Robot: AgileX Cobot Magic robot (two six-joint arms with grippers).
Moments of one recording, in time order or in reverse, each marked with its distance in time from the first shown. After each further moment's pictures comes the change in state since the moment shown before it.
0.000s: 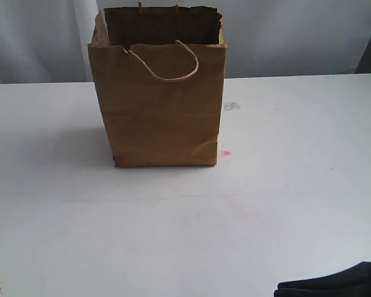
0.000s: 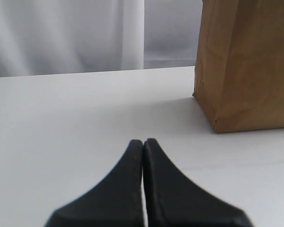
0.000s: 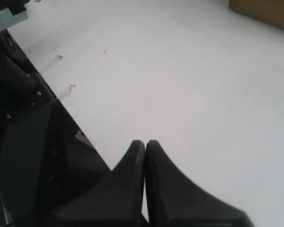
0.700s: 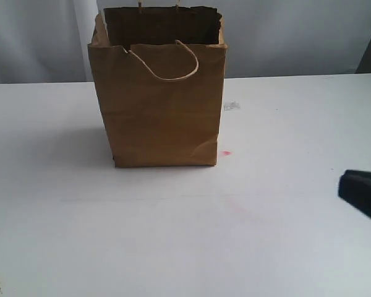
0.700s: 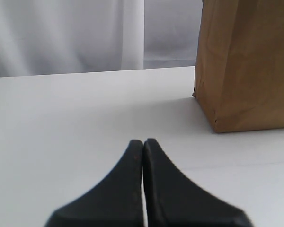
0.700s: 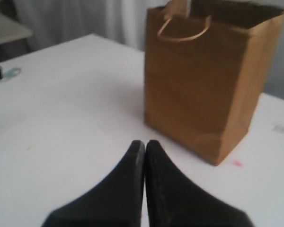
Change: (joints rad) left arm 0.000 0.000 0.000 0.000 0.000 0.000; right arm -0.275 -0.209 0.052 -0.270 -0.189 -0.048
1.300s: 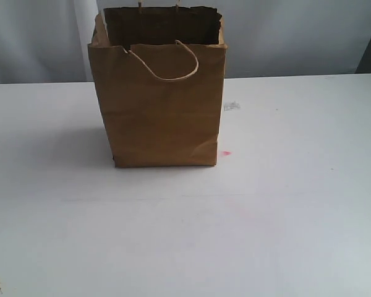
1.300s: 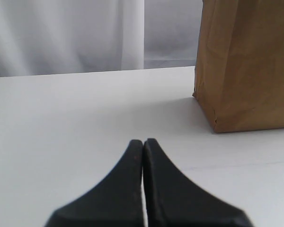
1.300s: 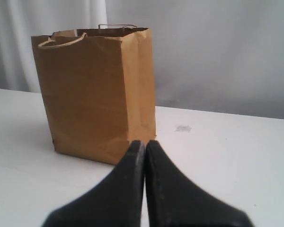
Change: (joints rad) left arm 0.000 0.000 0.000 0.000 0.000 0.000; right arm -0.379 -0.425 0.318 -0.015 -0.083 0.023
